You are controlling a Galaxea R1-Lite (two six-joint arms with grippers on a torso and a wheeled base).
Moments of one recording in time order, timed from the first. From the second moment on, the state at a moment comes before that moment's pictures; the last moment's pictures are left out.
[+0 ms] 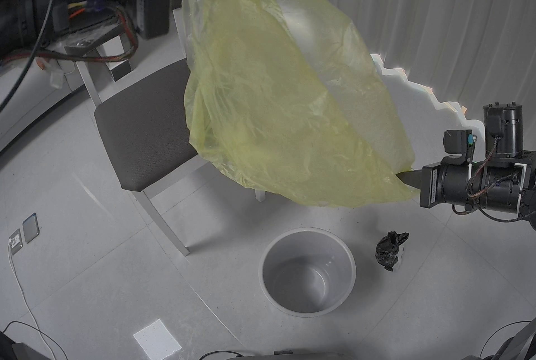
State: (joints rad) left arm -0.71 1.44 -1.52 0.05 -0.11 0.38; right arm 0.38 1.54 -0.79 -0.32 0.16 0.17
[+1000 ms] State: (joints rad) left arm -0.75 1.62 -0.74 -0.57 0.17 -0.23; right arm 0.36 1.64 -0.60 -0.32 0.07 0.15
